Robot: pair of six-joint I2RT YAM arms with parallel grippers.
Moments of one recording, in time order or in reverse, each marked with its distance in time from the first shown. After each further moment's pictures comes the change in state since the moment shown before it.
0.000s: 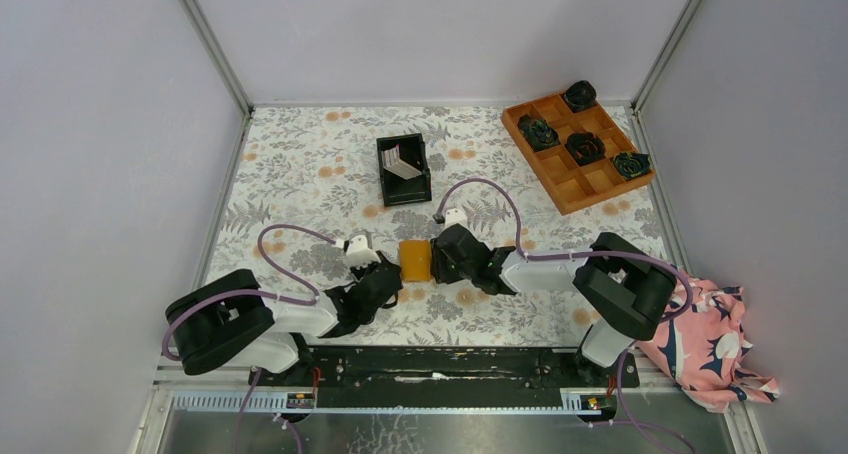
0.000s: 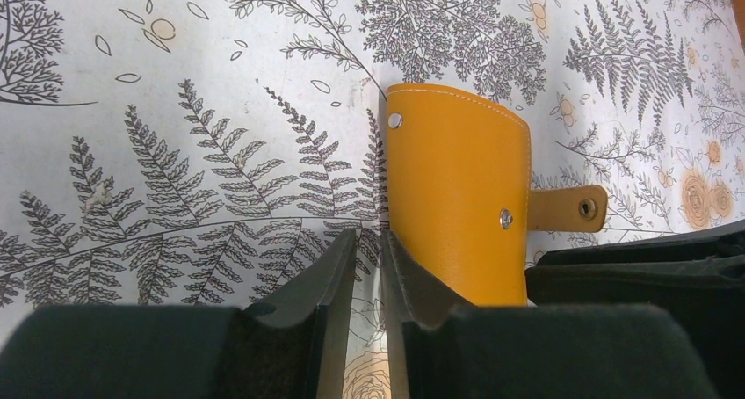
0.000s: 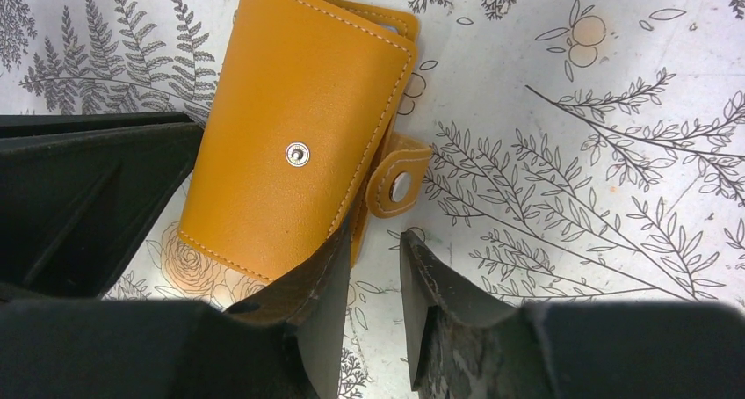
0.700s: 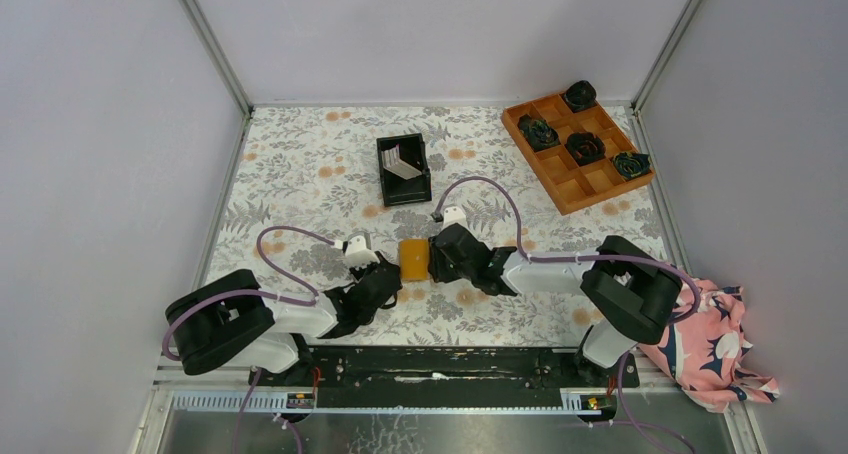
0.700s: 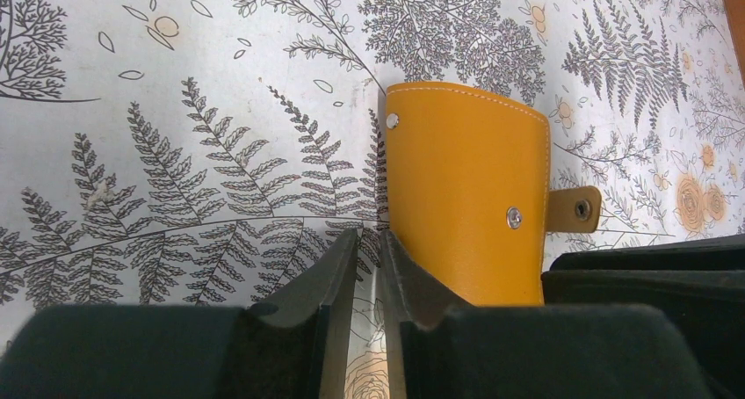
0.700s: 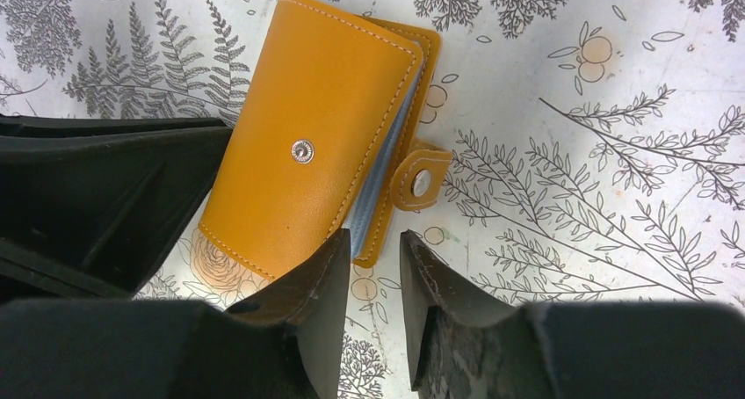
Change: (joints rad) left arm 0.000 0.000 -0.012 0.020 0.001 -0.015; right arm 0.021 -0.032 0.009 -0.016 0.019 0.000
